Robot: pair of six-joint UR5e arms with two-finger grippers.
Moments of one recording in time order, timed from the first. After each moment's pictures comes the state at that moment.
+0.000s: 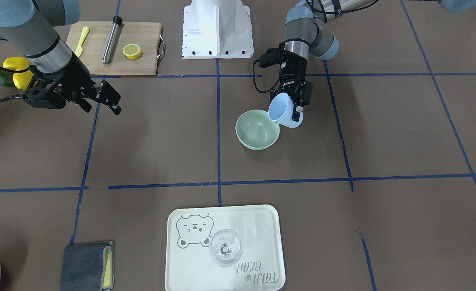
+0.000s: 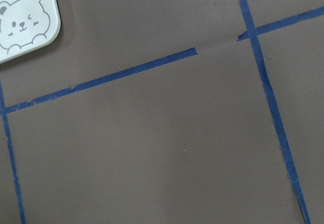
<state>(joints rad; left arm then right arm) -0.19 -1.88 -1.64 -2.58 -0.56 0.09 0.79 -1.38 2.01 -1.33 2.10 1.35</state>
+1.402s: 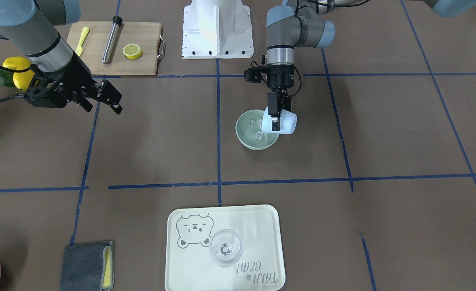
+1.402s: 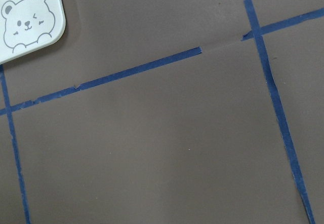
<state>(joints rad) -0.24 -1.95 -1.76 -2.01 -0.74 0.79 0.79 -1.38 2.01 -1.33 2.10 1.35</state>
